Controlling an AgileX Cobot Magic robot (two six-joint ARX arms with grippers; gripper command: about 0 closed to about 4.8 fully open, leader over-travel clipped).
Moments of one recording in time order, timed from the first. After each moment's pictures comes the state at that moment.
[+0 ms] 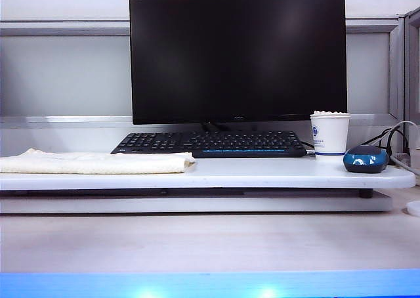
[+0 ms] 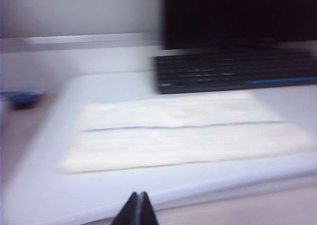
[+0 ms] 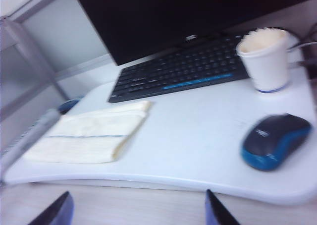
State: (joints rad) left arm 0.14 0.00 0.01 0.03 0.34 0.00; right arm 0.07 0.08 0.23 -0.15 -0.38 0.43
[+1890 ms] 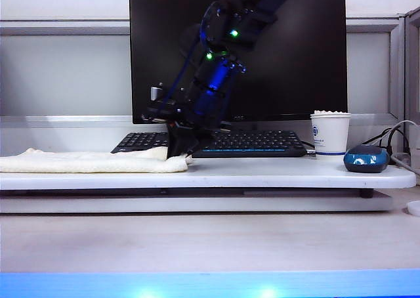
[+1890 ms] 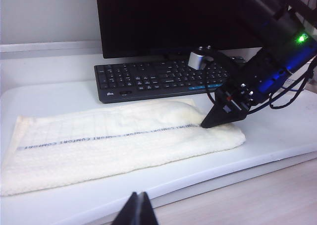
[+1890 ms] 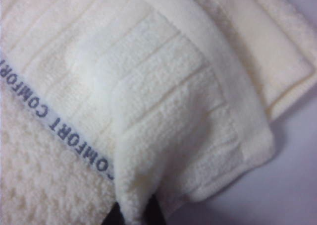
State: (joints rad) left arm 0.14 0.00 0.01 0.06 0.51 -0.04; right arm 0.61 2.26 1.92 -0.55 -0.15 -0.01
